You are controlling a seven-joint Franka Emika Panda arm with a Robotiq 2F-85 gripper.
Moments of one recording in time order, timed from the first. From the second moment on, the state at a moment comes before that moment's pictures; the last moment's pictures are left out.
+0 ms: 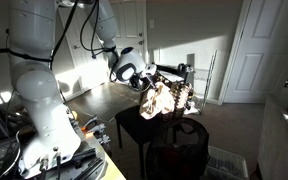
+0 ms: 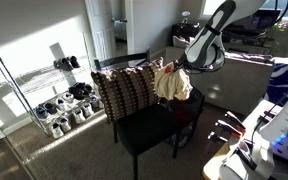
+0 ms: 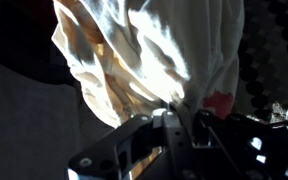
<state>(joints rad) 0.05 0.33 0.01 -2.52 0.30 3.46 0.17</state>
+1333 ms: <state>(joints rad) 0.06 0.66 -0.23 -2.22 0.53 3.44 0.36</state>
